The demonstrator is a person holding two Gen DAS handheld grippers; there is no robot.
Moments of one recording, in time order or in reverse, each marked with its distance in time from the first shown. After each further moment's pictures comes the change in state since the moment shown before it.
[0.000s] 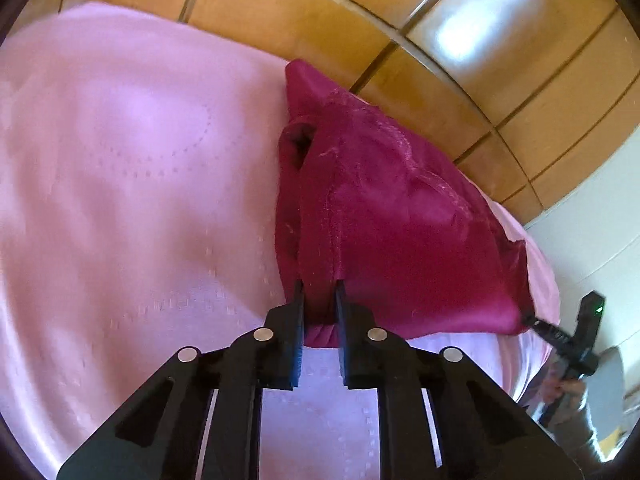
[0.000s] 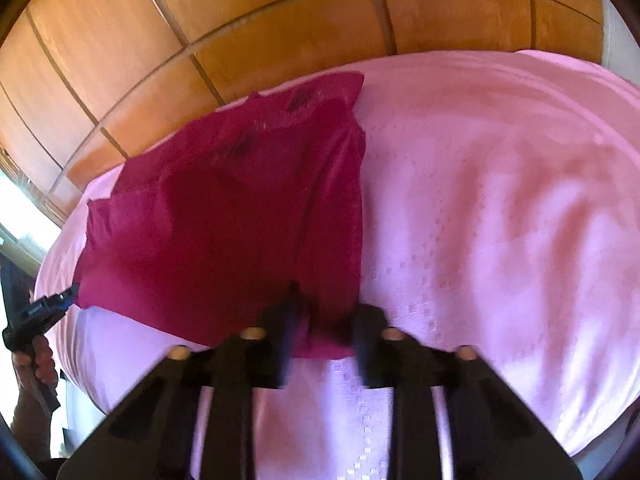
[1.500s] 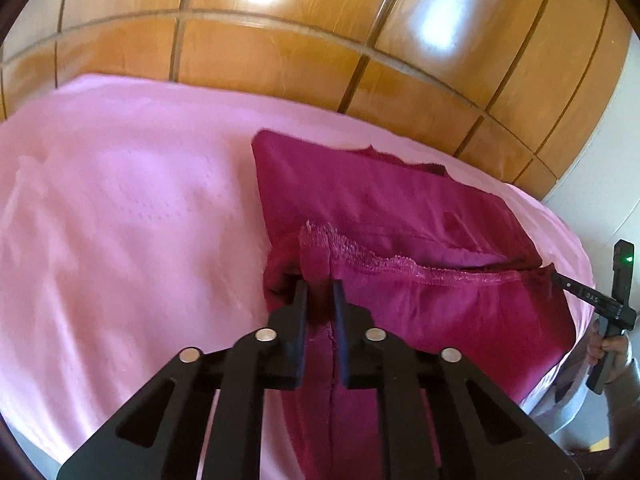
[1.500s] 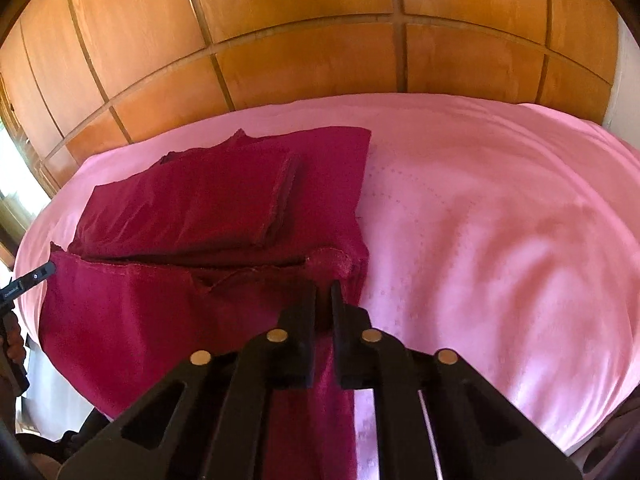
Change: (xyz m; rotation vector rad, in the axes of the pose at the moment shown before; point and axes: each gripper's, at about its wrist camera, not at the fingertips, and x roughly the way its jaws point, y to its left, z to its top) left arm -0.031 -0.042 0.012 0.190 -0.104 0.129; right arm -0.016 0.006 0.010 -0.153 -0.044 -0.086
